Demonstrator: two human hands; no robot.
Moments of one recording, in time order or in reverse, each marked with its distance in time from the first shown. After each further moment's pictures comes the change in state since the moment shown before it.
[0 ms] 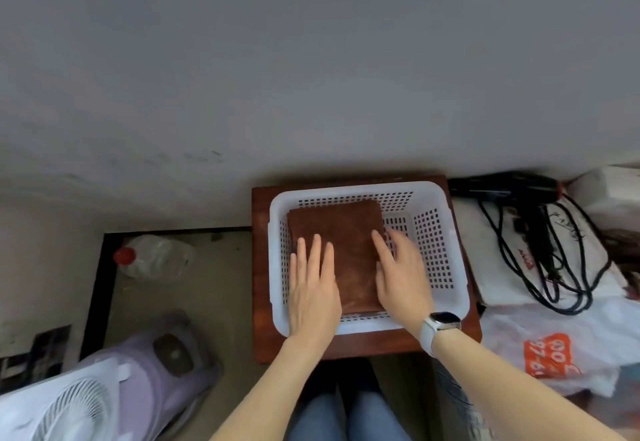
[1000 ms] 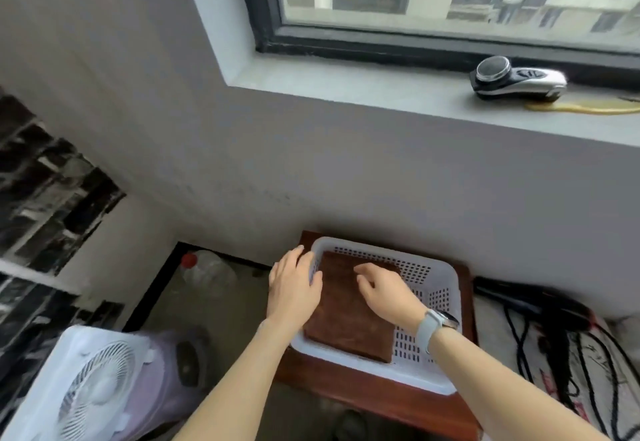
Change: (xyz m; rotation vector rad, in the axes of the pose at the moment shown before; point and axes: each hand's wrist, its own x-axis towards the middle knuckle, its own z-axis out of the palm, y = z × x) left_hand 0.000 0.006 -0.110 -0.085 0.192 -0.287; right_hand 0.032 -0.068 -0.103 0.199 -0.371 -0.276
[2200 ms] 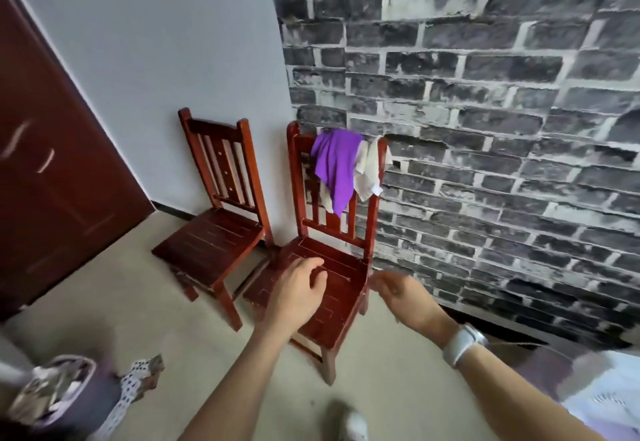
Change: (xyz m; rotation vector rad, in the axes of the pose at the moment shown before) left_hand -0.875 -0.300 -0.199 -0.095 1.069 -1.335; right_hand -0.527 -0.479 0.522 -0.265 -0.969 -1.299
